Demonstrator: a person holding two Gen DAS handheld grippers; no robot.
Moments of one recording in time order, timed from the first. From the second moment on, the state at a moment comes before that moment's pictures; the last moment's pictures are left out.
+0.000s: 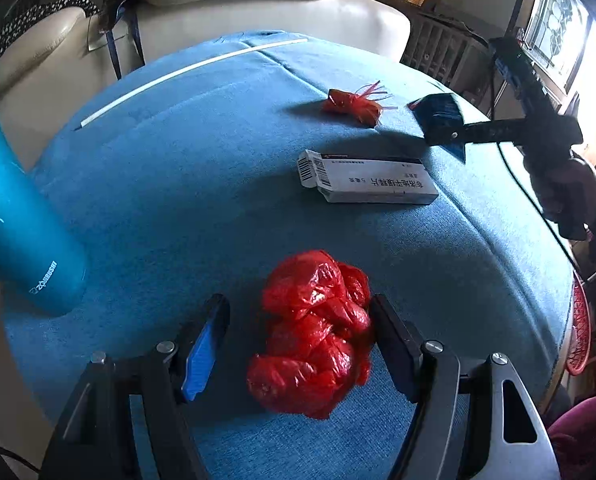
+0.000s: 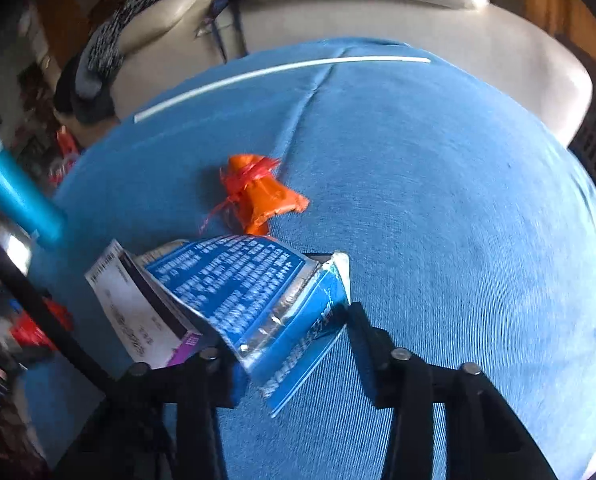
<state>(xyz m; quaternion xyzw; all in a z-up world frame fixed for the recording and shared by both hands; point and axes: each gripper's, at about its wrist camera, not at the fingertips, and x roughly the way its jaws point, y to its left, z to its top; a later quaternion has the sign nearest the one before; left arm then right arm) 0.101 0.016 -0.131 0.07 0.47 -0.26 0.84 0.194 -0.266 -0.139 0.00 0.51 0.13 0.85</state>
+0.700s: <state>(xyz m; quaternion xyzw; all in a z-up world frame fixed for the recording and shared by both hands) 0.071 0.021 -0.094 0.01 0.42 -0.27 0.87 0.091 -0.385 -0.153 0.37 0.48 0.08 0.79</state>
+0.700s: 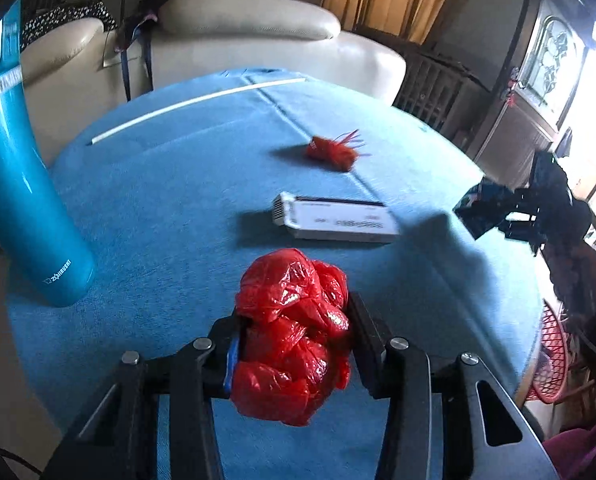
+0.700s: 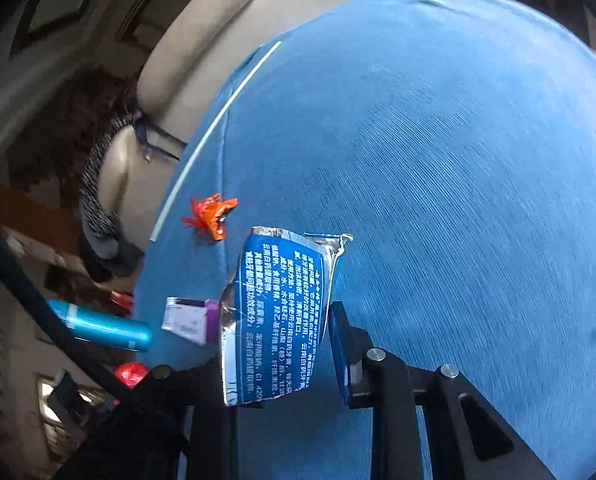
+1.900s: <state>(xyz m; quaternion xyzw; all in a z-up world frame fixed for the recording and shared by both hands) -0.056 -0.112 0.031 0.16 0.29 -0.23 0.91 -0.152 -0.358 -0.019 0.30 0.31 0.14 0.89</state>
